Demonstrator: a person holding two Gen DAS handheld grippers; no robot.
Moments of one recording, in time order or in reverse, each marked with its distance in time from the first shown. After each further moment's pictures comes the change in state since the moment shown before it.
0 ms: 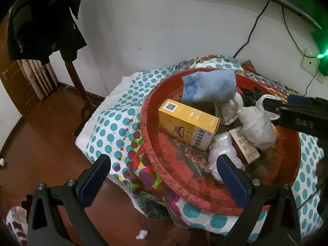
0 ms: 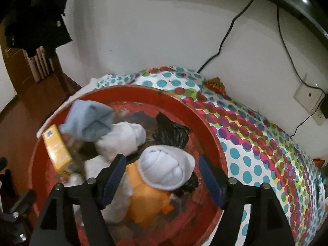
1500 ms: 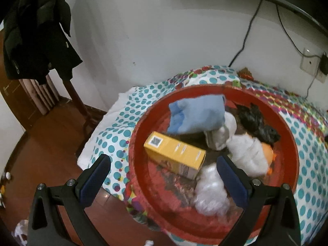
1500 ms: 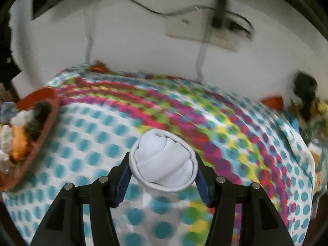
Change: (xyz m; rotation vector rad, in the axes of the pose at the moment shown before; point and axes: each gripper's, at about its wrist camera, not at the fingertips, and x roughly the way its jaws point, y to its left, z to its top) left arm 0.000 -0.033 0.038 0.075 -0.047 0.041; right arm -0.034 -0.240 -0.113 0.227 -0.027 -0.175
